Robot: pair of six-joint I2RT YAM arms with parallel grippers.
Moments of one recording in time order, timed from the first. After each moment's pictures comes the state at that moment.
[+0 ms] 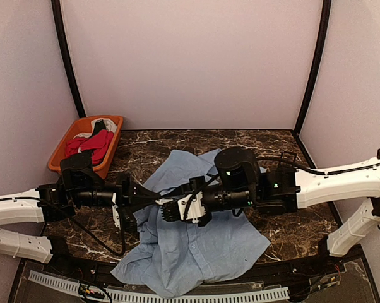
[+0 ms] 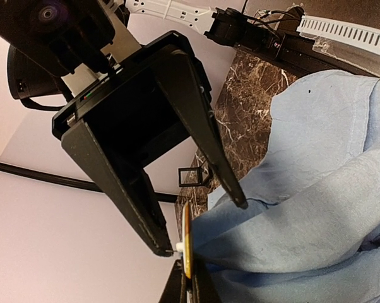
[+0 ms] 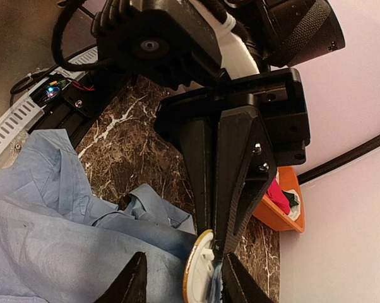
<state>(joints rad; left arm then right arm) -0.92 0.91 0.57 0.14 0.50 1.36 1.29 1.47 1.08 0.02 -0.18 -0.89</state>
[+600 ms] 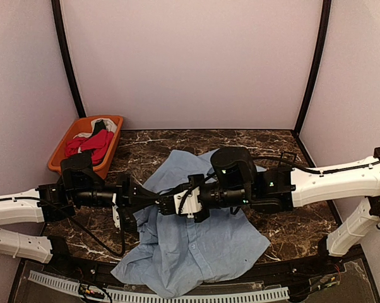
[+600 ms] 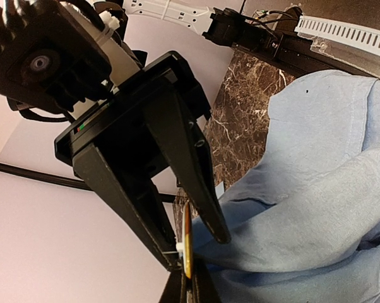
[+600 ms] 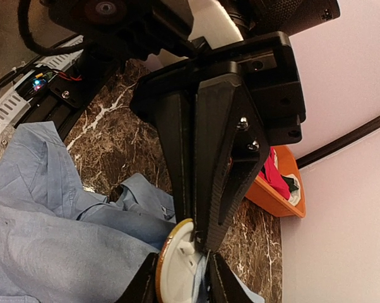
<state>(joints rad) -0.92 0.91 0.57 0.13 0.50 1.36 1.27 1.50 1.10 0.02 -0.14 -0.85</state>
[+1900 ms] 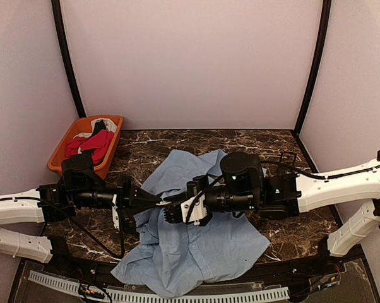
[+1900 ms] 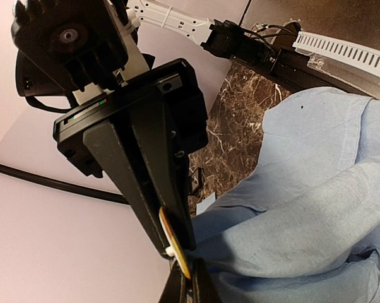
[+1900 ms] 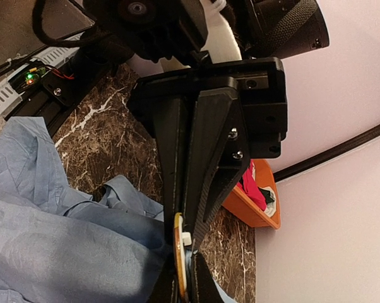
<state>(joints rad) -0.93 0.92 0.57 0.13 0.51 1.32 1.30 1.45 1.02 0.13 -0.11 -0.94</state>
